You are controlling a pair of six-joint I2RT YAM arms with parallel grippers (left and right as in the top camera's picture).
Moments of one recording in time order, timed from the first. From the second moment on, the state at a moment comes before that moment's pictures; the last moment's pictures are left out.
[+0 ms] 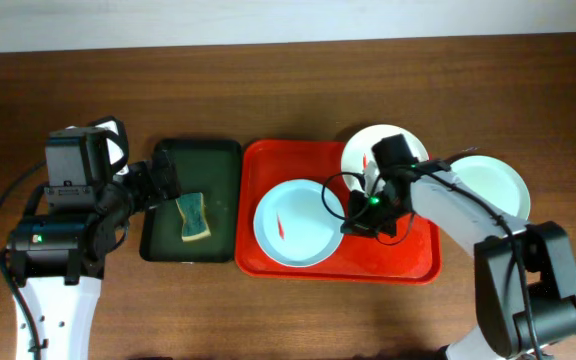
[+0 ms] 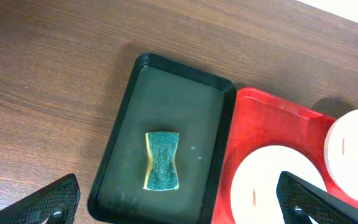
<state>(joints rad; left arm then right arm) 0.00 1.15 1.28 -0.99 0.03 -0.30 0.26 1.75 1.01 -0.72 -0.49 0.50</state>
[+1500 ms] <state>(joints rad) 0.00 1.15 1.28 -0.99 0.03 -0.30 0.45 1.77 1.11 -0.66 -0.06 0.42</state>
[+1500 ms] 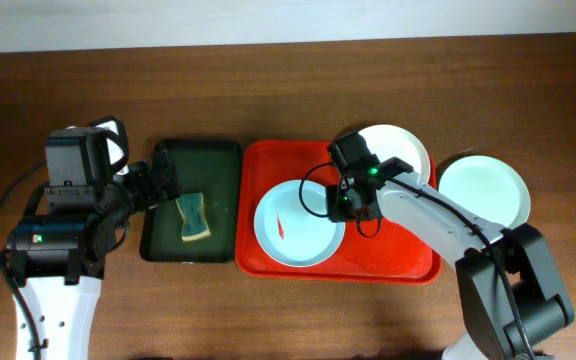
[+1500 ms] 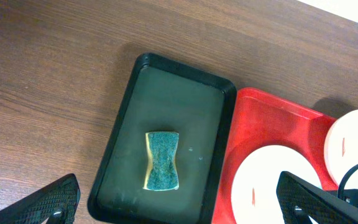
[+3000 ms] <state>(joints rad) 0.00 1.15 1.28 -0.99 0.03 -0.30 0.46 1.77 1.06 -0.73 0.01 0.64</state>
